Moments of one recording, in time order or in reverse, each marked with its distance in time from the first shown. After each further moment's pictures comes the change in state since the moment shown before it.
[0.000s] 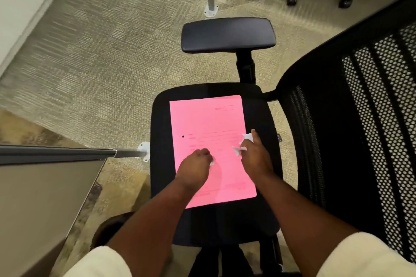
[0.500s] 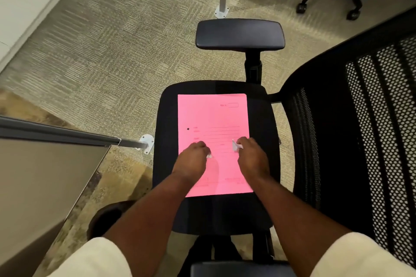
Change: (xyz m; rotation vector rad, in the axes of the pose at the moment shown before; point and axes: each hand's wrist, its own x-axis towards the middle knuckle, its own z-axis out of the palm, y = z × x) left_hand -0.025 -0.003 -0.012 -0.099 0.133 -0.079; right_hand -0.027 -0.027 -0.011 -0.012 0.081 -0.078
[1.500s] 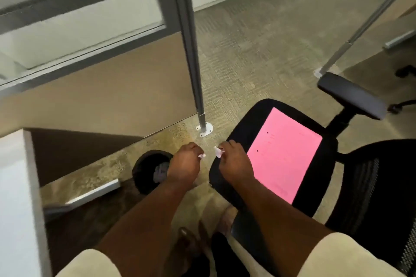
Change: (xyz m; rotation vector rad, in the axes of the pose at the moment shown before) left_hand -0.284 -0.075 -0.053 -0.267 0.488 -0.580; right_hand -0.171 -0.220 0.016 -0.115 -0.247 -0.781
